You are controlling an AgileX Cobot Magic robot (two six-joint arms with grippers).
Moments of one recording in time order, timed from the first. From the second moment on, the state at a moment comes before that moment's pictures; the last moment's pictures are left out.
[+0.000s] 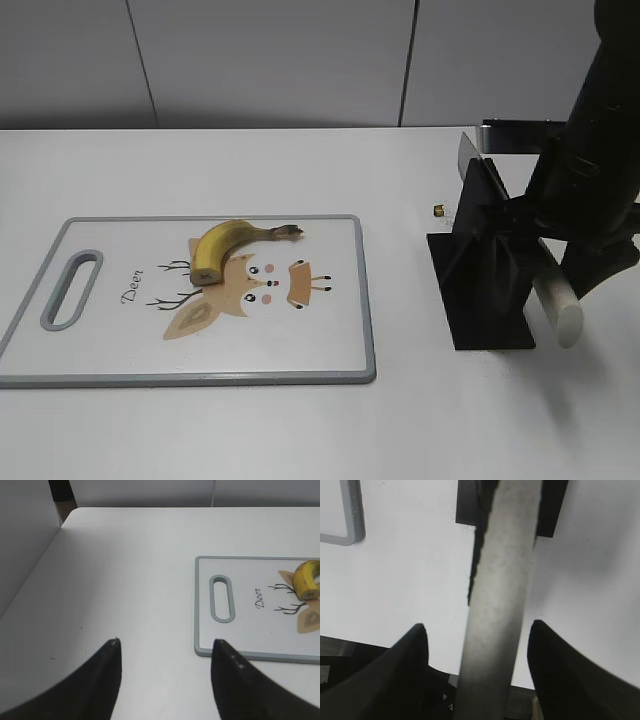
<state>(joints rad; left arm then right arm) 0.04 -0.01 -0.51 -0.03 1.05 0.14 0.33 1.71 -1.15 0.21 1.15 0.17</state>
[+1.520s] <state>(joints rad) 0.04 -0.01 -0.51 -0.03 1.05 0.14 0.33 1.71 -1.26 0.20 1.20 0.28</state>
